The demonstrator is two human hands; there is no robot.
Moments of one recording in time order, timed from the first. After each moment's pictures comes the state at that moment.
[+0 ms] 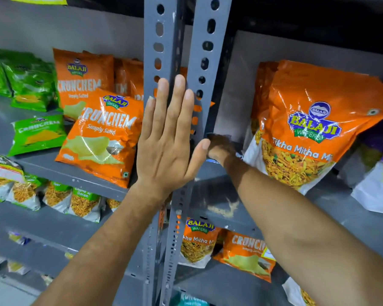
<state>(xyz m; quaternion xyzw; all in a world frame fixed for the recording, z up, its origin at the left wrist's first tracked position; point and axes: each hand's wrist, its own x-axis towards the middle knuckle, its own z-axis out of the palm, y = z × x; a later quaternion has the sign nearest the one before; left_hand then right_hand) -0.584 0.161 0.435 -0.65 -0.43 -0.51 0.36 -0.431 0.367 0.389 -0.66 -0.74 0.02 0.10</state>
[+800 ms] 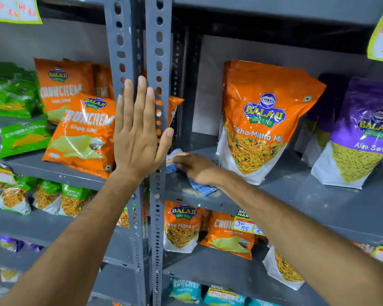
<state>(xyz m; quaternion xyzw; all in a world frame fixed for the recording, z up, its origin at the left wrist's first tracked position) -0.582 0.154 0.437 -0.65 -0.43 -0.51 0.36 -0.395 0.215 0.391 -0.43 -0.88 0.14 0.13</state>
